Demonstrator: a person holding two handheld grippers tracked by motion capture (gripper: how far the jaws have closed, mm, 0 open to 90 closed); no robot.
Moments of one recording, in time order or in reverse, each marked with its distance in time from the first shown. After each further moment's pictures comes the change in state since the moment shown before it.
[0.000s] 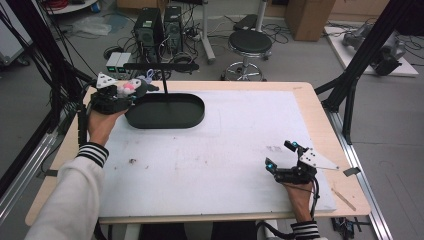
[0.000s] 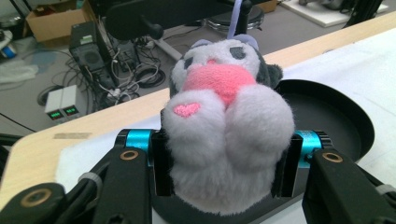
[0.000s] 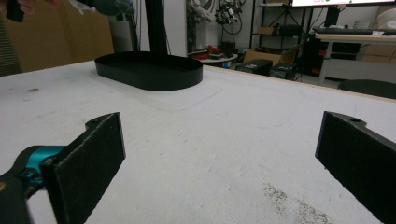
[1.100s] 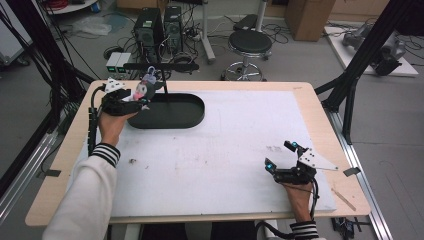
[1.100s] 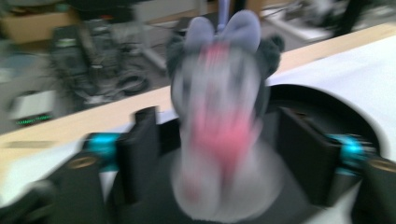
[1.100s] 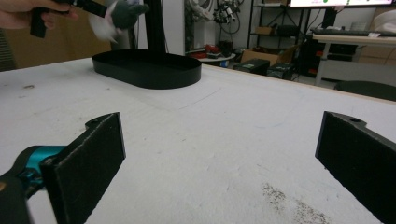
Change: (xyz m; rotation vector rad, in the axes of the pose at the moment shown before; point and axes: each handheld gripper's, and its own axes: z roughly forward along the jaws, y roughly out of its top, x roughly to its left) left arm 0.005 -0.024 0.036 -0.052 -0.107 -0.051; right arm 0.002 0.000 0.000 0.005 -0.011 -0.017
